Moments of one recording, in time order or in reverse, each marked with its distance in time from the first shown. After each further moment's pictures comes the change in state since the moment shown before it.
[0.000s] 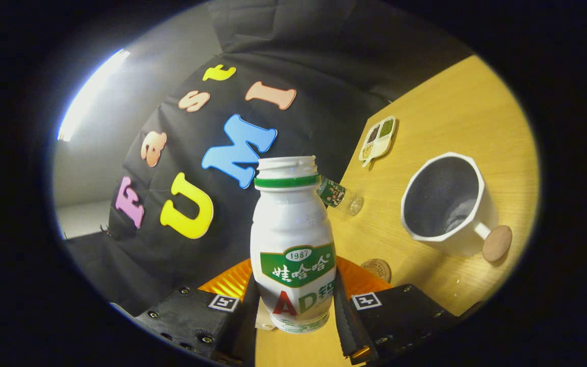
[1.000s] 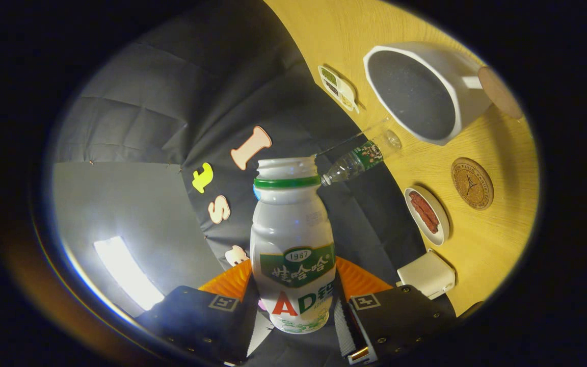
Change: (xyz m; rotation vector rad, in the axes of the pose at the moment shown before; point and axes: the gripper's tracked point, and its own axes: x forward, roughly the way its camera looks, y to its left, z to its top) arm -0.035 0.057 0.075 1.135 -0.068 0.434
